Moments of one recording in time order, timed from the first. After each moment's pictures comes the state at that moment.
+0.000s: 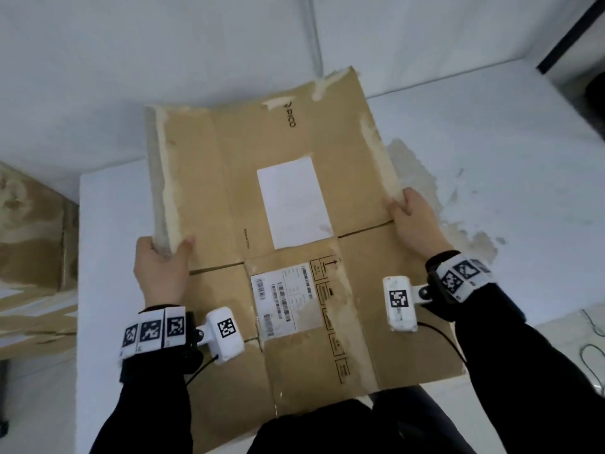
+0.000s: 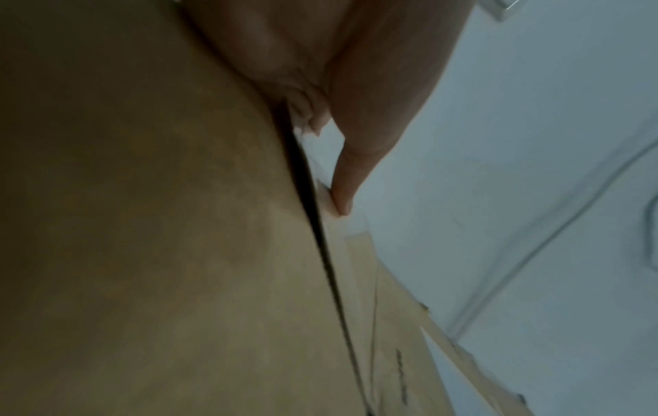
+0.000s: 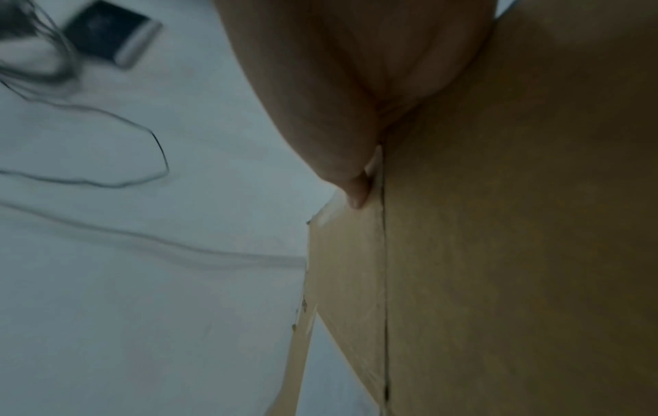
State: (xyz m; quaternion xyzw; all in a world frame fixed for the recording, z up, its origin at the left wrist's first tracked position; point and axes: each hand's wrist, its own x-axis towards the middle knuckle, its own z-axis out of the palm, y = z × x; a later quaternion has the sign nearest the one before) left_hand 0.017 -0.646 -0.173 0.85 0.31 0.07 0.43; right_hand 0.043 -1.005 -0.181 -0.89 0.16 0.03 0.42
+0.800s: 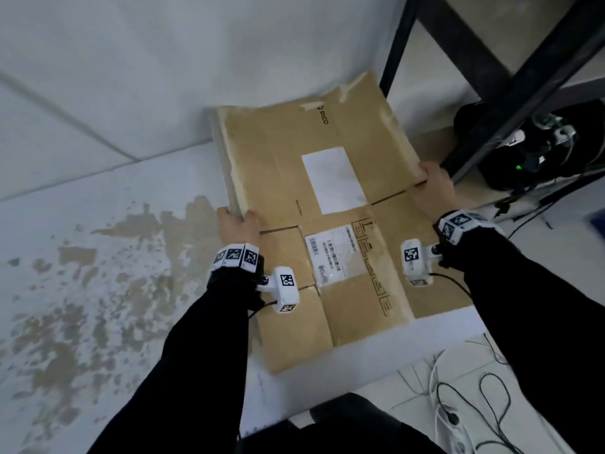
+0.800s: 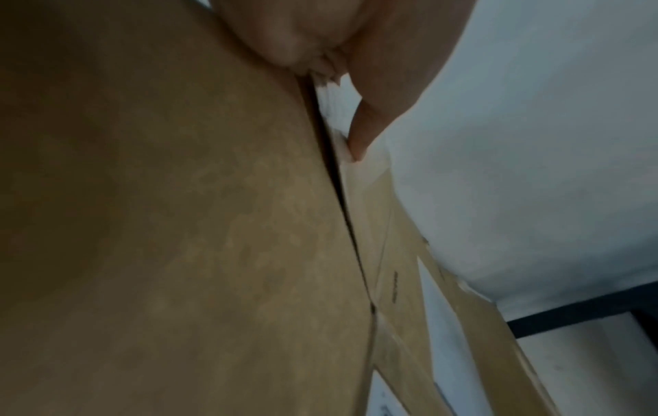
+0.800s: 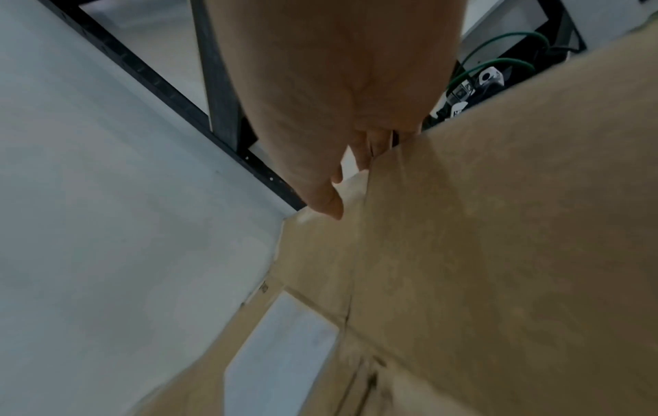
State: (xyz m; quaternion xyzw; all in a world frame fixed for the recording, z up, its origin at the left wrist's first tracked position) left_hand 0.165 -1.197 -0.227 0.81 0.31 -0.01 0.51; right_hand 0.160 -1.516 -0.193 -0.93 0.24 0.04 0.29
